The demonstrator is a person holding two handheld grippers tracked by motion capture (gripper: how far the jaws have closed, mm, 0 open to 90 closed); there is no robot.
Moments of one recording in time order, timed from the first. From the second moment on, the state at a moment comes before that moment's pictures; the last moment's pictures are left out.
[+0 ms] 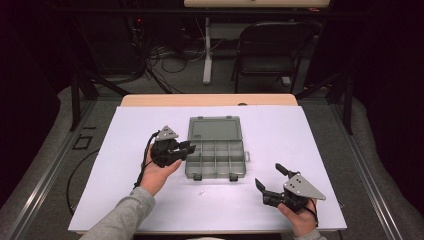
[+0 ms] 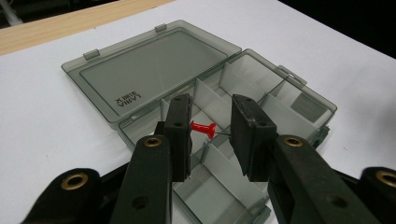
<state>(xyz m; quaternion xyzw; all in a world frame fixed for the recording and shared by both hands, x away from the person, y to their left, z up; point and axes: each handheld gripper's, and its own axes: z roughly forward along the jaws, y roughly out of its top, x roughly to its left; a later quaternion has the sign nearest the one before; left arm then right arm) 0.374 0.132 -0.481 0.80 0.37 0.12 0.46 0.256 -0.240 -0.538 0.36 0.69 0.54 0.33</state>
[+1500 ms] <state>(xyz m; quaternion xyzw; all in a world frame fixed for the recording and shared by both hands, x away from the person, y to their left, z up) 0.419 0.108 -0.522 0.82 0.44 0.09 0.37 0.257 -0.241 -0.538 0.35 0.69 0.54 0.33</state>
